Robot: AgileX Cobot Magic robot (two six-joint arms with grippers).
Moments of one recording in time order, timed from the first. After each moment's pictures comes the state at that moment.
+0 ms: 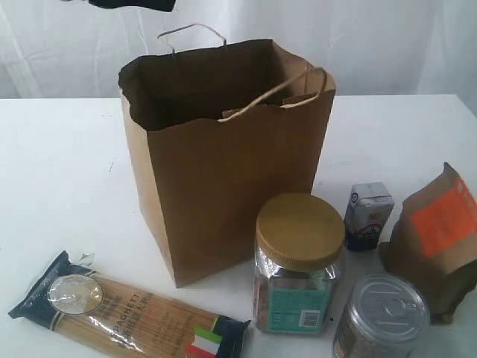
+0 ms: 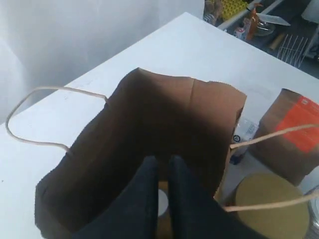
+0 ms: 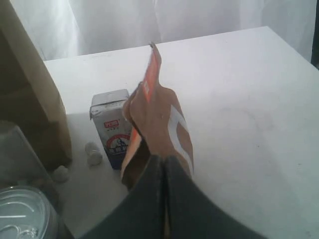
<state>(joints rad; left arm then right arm) -0.60 1.29 -1.46 -0.31 0.78 0.34 0.05 0.01 0.00 0.08 0.33 0.06</state>
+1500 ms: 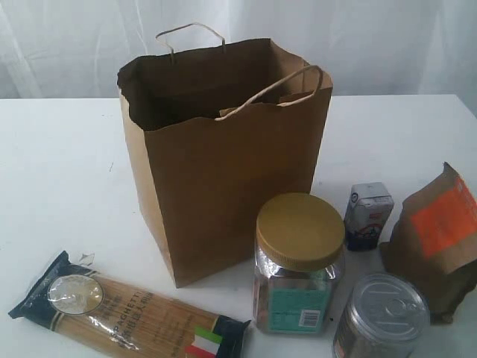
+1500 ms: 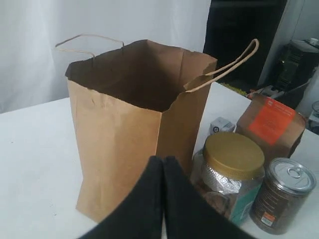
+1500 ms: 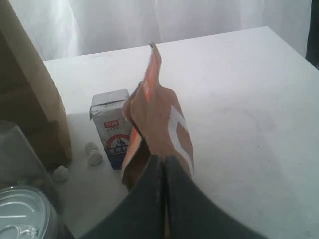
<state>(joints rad) -0.60 0.36 -0.52 -0.40 0.40 0.26 0.05 0.01 0.00 0.08 0.33 0.06</state>
